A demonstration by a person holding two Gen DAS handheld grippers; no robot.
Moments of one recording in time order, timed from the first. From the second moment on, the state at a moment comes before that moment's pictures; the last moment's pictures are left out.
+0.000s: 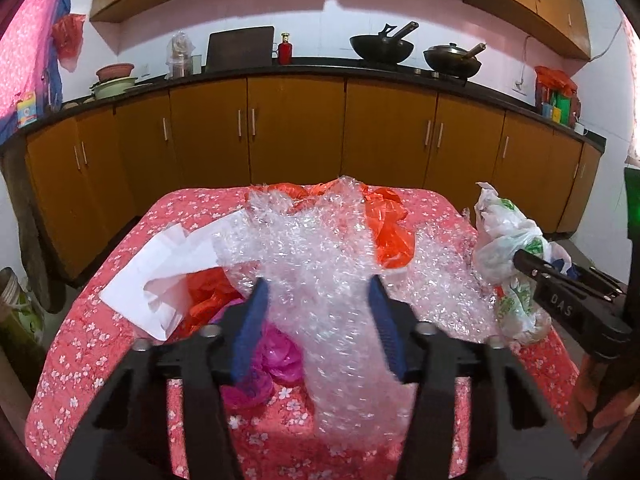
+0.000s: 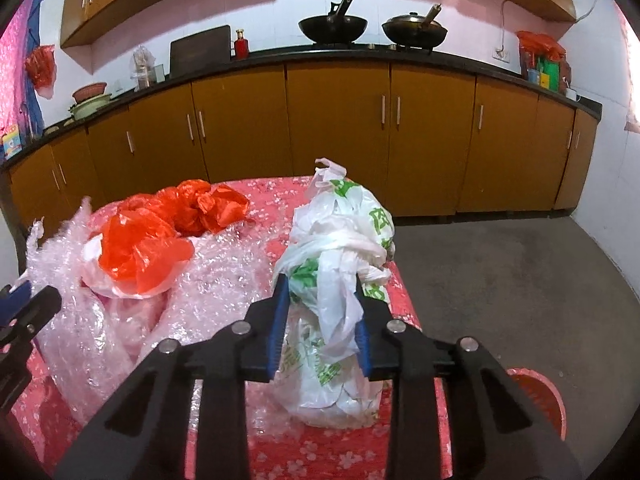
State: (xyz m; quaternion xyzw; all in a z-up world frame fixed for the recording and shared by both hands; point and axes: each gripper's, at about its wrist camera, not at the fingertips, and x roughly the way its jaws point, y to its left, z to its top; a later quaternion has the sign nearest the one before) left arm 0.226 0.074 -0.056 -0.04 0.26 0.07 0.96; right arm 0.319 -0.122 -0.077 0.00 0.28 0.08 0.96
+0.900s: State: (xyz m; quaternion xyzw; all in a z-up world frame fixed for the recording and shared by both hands) left arm 0.205 0.098 -0.002 -0.05 0.19 0.07 0.98; right arm 0.274 -0.136 -0.029 0.02 0.22 0.12 0.97
